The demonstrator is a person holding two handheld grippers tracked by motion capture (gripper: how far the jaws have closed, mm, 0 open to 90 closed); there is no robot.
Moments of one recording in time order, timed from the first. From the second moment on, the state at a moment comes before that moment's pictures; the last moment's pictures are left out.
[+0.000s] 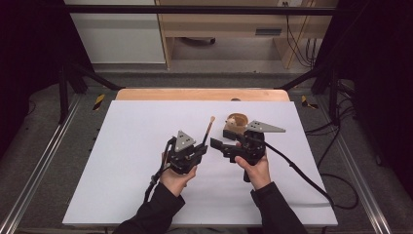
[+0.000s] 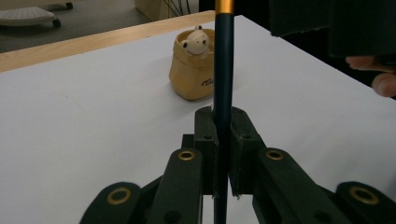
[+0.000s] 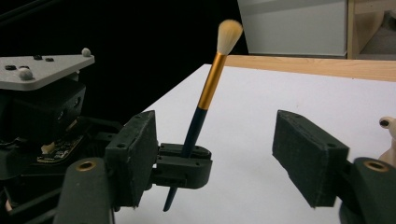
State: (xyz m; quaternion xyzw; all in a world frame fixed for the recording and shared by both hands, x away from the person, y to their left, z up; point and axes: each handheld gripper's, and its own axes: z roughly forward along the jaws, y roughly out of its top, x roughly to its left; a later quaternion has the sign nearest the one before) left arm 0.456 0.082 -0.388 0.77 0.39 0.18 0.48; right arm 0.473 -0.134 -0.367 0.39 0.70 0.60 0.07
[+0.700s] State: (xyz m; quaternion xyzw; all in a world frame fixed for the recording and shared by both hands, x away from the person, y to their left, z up) left arm 0.449 0.061 -0.387 0.77 0.37 0.18 0.48; right arm 0.474 -0.139 -0.368 0.40 0.69 0.61 0.05
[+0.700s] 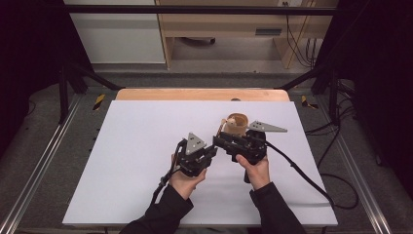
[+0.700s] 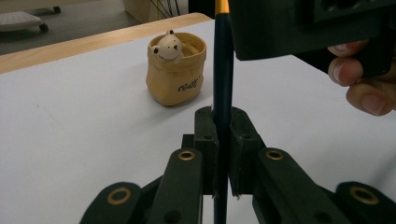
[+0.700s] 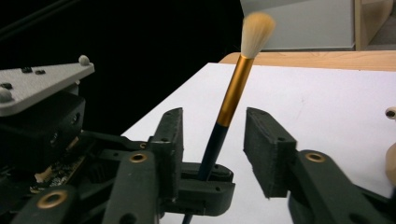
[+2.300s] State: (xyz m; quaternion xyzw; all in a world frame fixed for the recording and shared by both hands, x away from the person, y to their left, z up) left arm 0.448 0.101 -0.389 0.78 0.33 0.17 0.51; right arm 0.469 -0.165 -0.364 0.39 0.69 0.60 0.11
